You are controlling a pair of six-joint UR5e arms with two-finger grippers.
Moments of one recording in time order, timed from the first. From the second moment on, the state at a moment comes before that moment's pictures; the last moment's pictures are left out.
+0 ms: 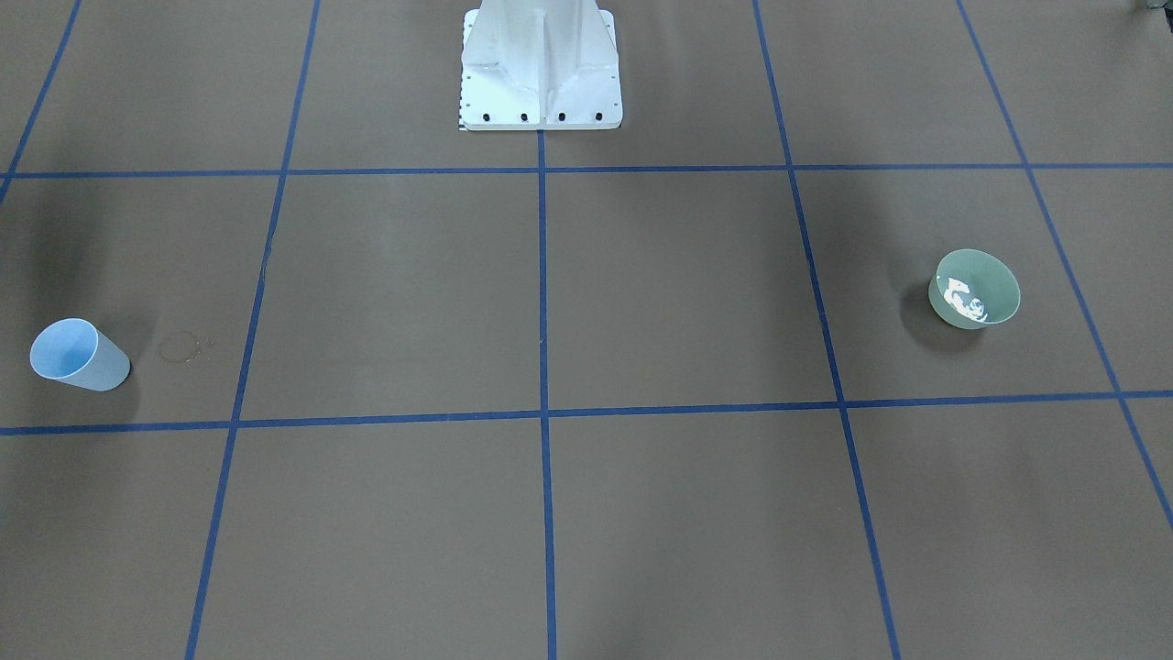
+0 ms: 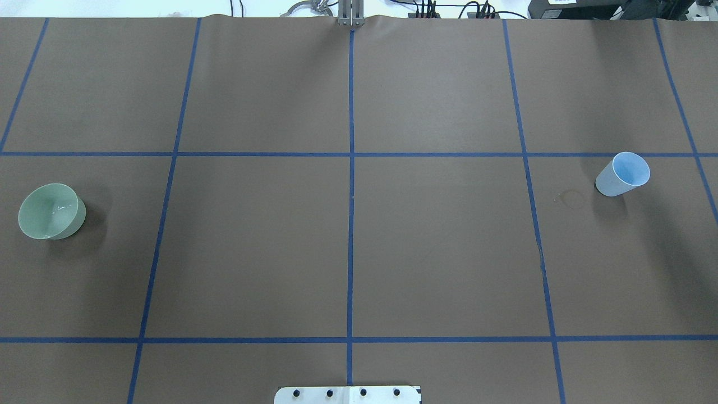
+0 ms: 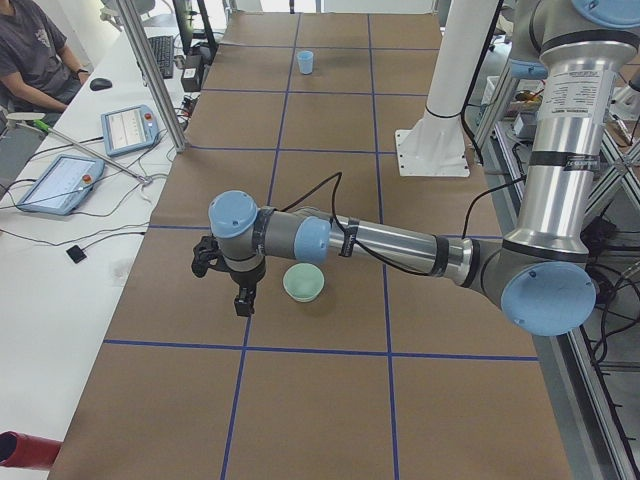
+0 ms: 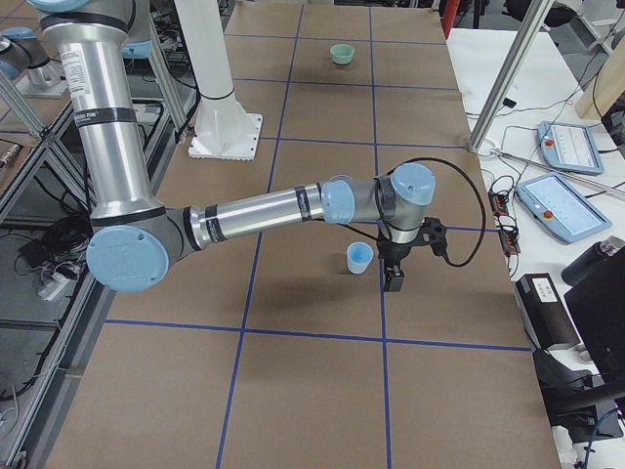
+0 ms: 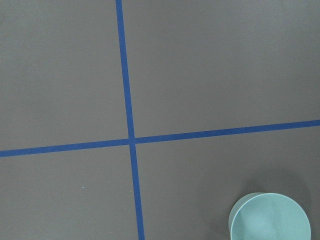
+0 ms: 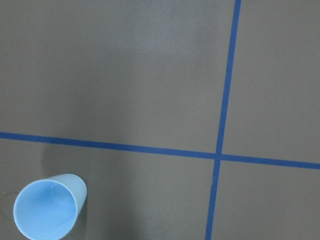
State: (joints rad) left arm -1.53 -1.64 -1.64 -1.54 -2.40 -0.01; right arm 1.46 -1.43 1.68 -1.73 2.28 0.05
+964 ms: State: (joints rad) left arm -1.53 -1.61 -1.64 -1.53 -2.40 -0.01; right arm 1.47 -1.51 1.77 -1.73 2.29 0.07
